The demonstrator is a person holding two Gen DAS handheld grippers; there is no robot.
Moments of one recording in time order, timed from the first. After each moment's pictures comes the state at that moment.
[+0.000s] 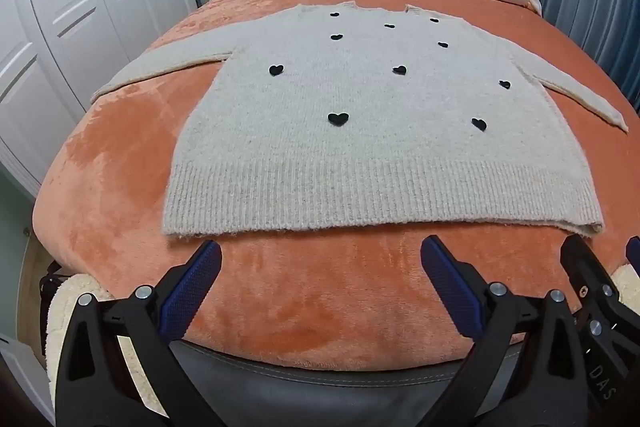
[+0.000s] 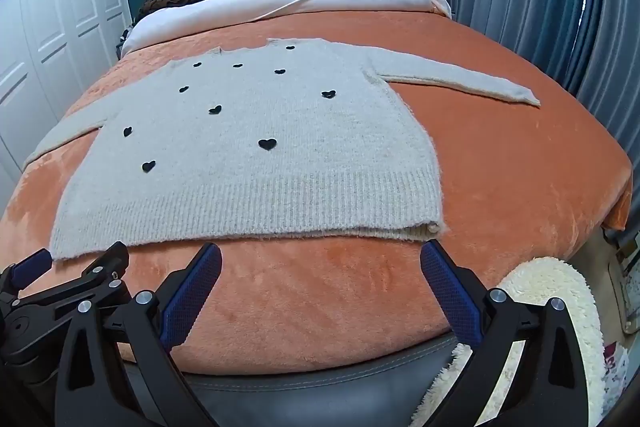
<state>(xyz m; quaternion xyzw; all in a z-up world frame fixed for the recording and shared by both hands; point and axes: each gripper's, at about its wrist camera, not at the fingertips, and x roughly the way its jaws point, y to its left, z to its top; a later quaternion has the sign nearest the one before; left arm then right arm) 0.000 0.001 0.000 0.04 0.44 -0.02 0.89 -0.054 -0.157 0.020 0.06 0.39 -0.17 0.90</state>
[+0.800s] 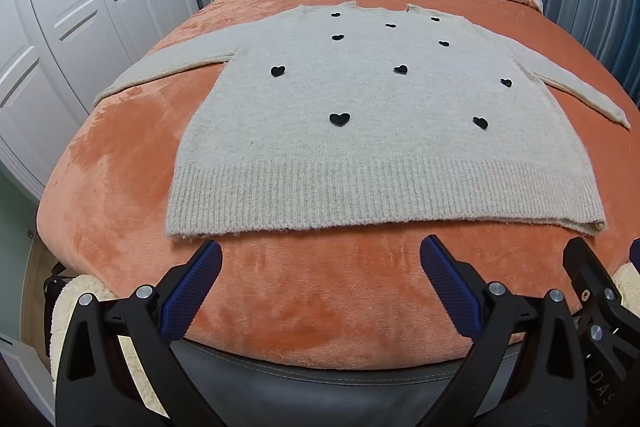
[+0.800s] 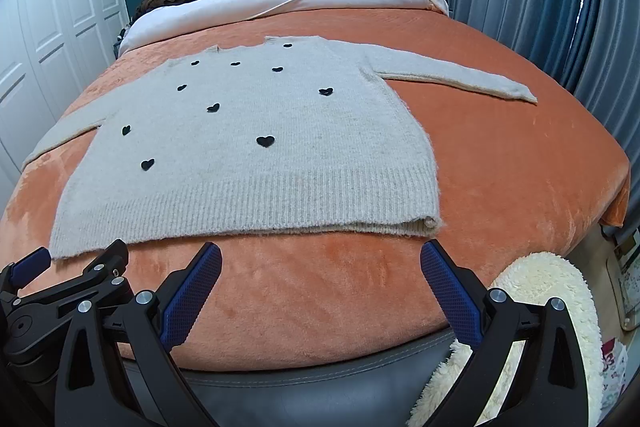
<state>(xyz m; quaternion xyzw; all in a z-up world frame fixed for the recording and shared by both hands) -0.005 -0.001 0.004 0.06 0.44 -0.02 0.89 -0.056 -0.156 0.021 0.07 0.40 -0.17 0.90</state>
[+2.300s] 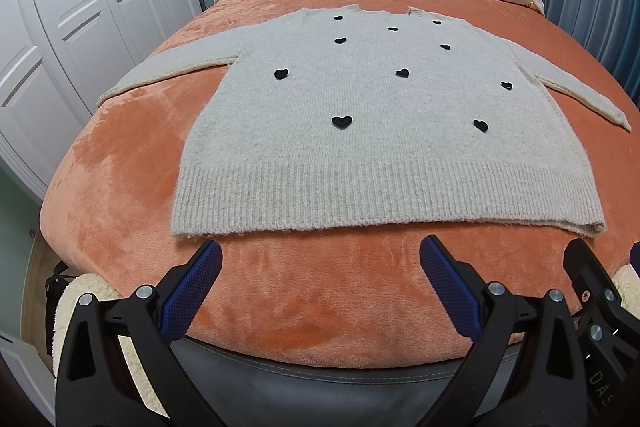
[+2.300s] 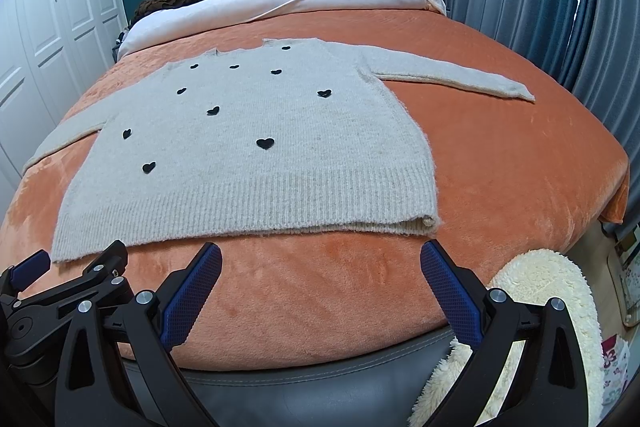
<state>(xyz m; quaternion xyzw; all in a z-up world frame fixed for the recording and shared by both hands) -0.005 -0.001 0.005 0.06 0.44 -0.01 0.89 -0.059 -0.157 0.023 0.07 0.39 -0.17 0.90</state>
